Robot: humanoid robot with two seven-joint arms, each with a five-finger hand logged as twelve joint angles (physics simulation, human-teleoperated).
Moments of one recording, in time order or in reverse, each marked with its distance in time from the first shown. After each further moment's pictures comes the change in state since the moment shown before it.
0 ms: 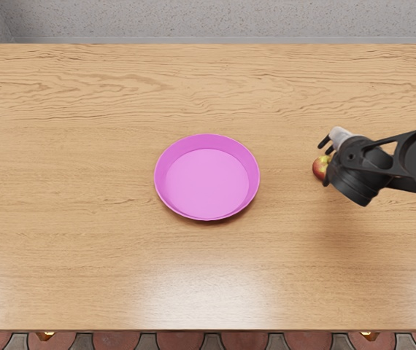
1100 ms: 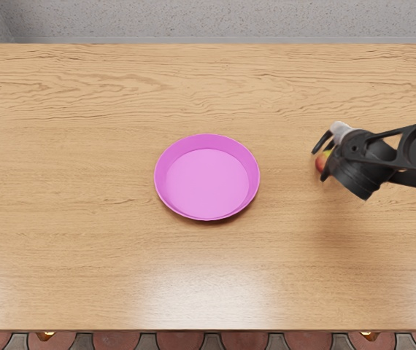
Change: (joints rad) left arm -0.001 0.000 0.000 0.000 0.000 0.000 0.000; right arm 0.022 -0.015 0.011 0.002 0.043 0.001 0.023
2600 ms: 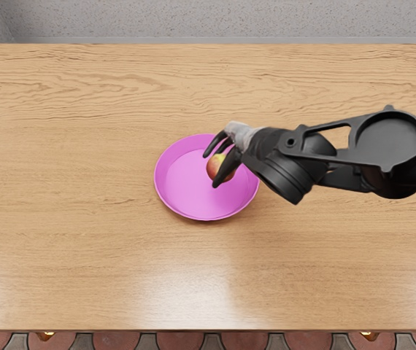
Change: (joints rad) left arm 0.000 0.000 0.000 0.000 0.000 0.000 0.000; right arm -0.010 0.123 0.383 0.164 0.023 0.001 -0.025
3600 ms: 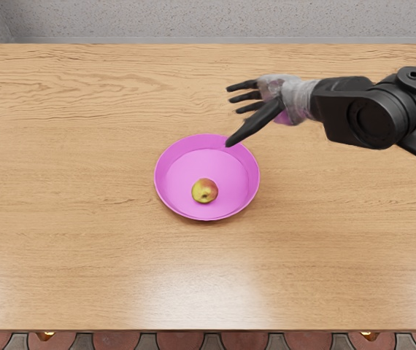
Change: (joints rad) left arm 0.000 0.000 0.000 0.000 0.000 0.000 0.000; right arm -0.276 -0.310 0.529 0.032 0.010 0.279 0.002
